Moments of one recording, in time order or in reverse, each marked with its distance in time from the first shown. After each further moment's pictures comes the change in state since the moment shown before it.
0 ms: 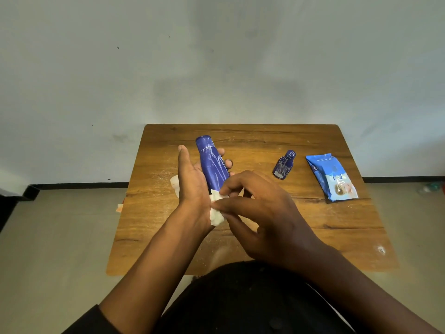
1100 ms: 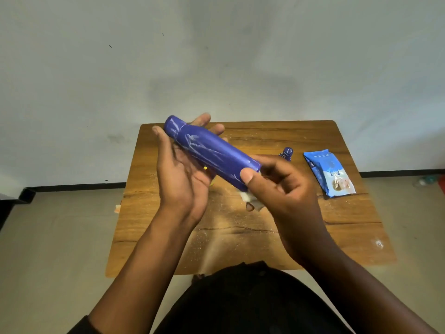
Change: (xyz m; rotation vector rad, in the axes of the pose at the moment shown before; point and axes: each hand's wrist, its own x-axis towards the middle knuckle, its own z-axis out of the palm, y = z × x) left_hand -0.016 0.021 0.003 0.033 -0.125 0.355; right_hand 0.007 -0.009 -0.011 0.949 0.354 0.689
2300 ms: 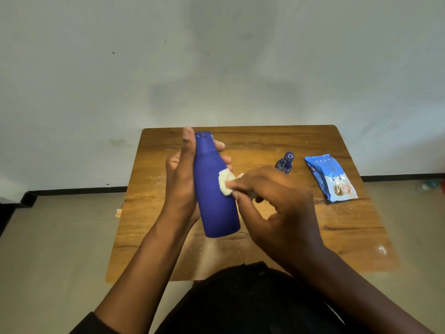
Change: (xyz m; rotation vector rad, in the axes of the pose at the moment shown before) left_hand 0.007 -0.002 -0.006 0.302 -0.050 0.060; right_hand 0.004 0.007 0.000 -0.766 -0.004 -0.609
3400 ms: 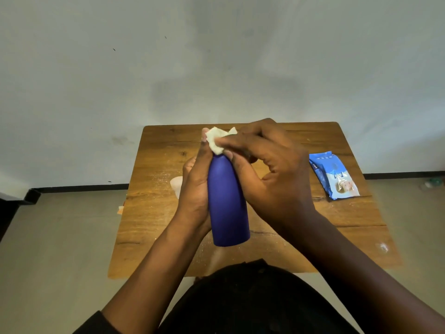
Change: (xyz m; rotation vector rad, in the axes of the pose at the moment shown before) left_hand -0.016 -0.015 0.015 -0.195 -0.018 -0.121; right_hand 0.043 -0.004 0.006 0.026 0.114 -0.043
